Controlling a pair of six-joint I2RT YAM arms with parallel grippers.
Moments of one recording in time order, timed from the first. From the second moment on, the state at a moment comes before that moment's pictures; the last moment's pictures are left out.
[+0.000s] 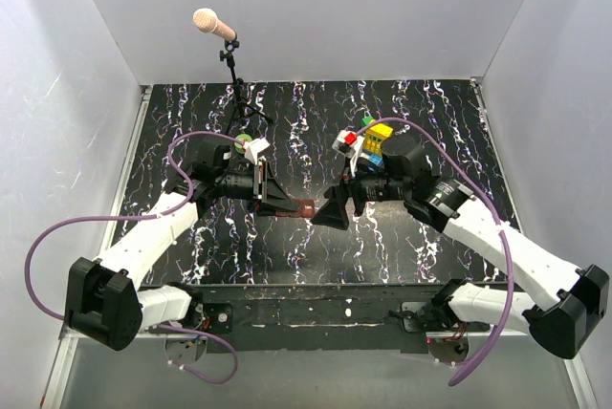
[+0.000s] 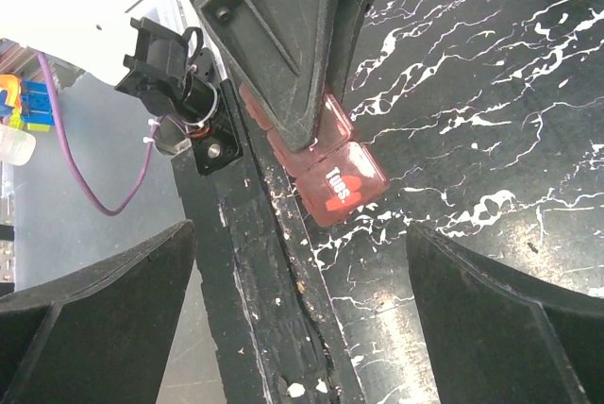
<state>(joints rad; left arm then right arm) -0.39 1.21 0.86 -0.32 1.02 -0.85 0.77 1.09 1.02 -0.35 -0.62 0.21</state>
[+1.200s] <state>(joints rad) -0.47 1.13 0.89 -0.33 1.04 -0.73 0.64 1.26 0.87 0.09 -1.10 0.73</state>
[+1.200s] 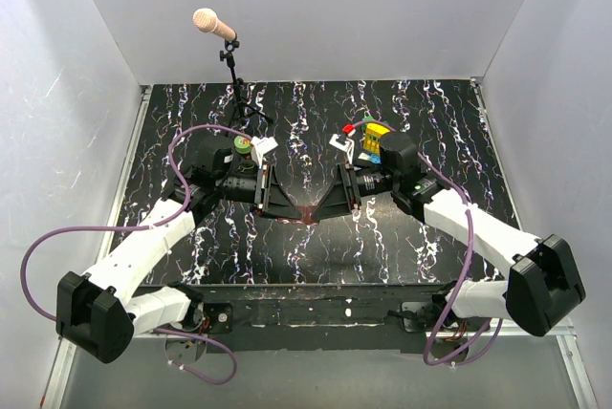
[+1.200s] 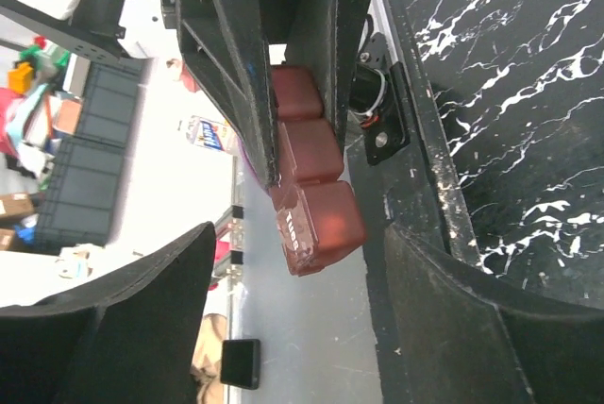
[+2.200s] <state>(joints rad) -0.49 1.13 0.90 -0.26 0.95 -0.77 0.64 1.29 0.76 0.34 -1.08 0.96</state>
